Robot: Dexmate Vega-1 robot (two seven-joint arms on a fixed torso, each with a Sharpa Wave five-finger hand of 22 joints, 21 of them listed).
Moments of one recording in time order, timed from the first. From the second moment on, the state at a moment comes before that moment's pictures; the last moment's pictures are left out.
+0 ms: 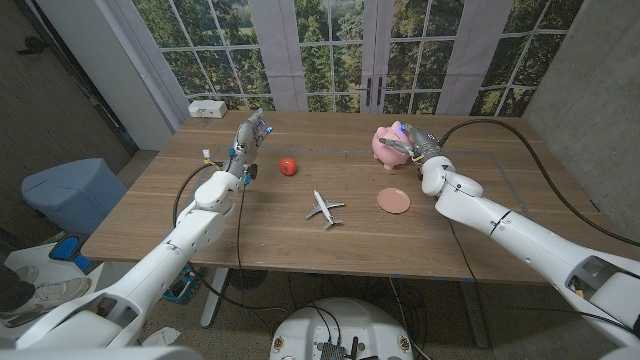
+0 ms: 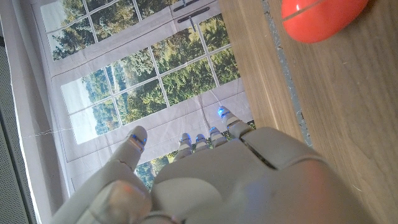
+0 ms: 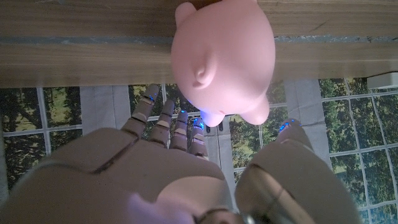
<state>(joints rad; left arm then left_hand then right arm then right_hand) 0.83 0.52 0.36 -1.37 -0.58 -0.32 0.05 0.04 0.08 0.70 -0.02 0.20 -0.04 -0.04 0.18 0.17 -0.13 -0.05 0.19 0.17 -0.12 -0.03 0.18 0.17 0.10 -0.02 0.20 0.17 -0.66 -0.66 -0.71 -1.65 -0.26 -0.53 -0.30 0.45 -0.13 0.20 0.01 0.26 0.11 -0.02 0.19 0.20 0.11 0.06 0.18 0.47 0.10 0.07 0.18 0.72 0.05 0.18 0.73 0.17</state>
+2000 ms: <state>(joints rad) 0.99 0.61 0.30 -1.55 -0.59 -0.30 0.09 0.04 0.09 0.70 0.00 0.20 -0.04 -0.05 0.18 0.17 -0.13 -0.05 0.19 0.17 -0.12 -0.03 0.18 0.17 0.11 -0.03 0.20 0.17 -0.90 -0.52 -0.33 -1.36 0.43 0.57 -0.19 0.27 0.16 0.34 0.13 0.24 0.28 0.06 0.20 0.19 0.21 0.02 0.20 0.30 0.10 -0.04 0.19 0.52 0.18 -0.03 0.59 0.16</state>
